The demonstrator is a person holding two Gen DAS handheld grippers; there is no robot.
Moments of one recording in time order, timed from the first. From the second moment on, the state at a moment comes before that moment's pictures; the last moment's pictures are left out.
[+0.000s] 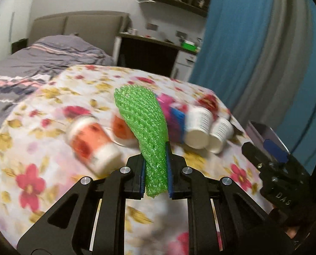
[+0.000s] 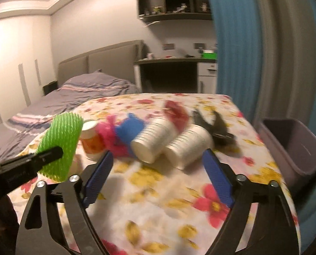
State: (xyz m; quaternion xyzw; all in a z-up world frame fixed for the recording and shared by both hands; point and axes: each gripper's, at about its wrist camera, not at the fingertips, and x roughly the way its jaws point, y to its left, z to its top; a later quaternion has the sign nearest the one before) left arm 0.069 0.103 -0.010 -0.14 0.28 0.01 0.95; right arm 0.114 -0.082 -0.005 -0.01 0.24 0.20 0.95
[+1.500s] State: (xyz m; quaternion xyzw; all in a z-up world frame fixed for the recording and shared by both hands) left arm 0.079 0.099 0.020 -0.12 0.24 -0.02 0.96; right arm 0.083 -0.130 0.052 0.03 0.14 0.20 0.97
